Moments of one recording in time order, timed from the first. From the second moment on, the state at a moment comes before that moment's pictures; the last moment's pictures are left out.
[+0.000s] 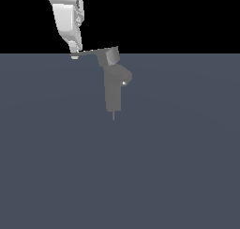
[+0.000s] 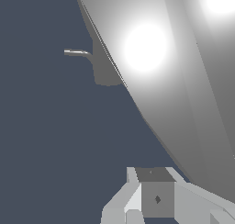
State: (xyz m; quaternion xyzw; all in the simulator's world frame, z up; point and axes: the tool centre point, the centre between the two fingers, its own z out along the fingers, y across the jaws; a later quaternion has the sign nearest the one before) arm 0.040 0.151 0.275 0.76 -0.64 -0.06 0.08
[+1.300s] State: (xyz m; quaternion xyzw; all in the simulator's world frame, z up) arm -0.017 0.117 0.283 0.77 -0.63 -0.06 0.08
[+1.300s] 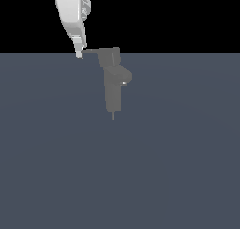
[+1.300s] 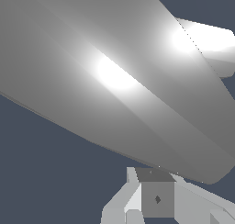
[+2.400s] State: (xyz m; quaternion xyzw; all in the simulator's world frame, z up) arm -0.050 0.056 0.292 0.78 -0.62 -0.07 0.08
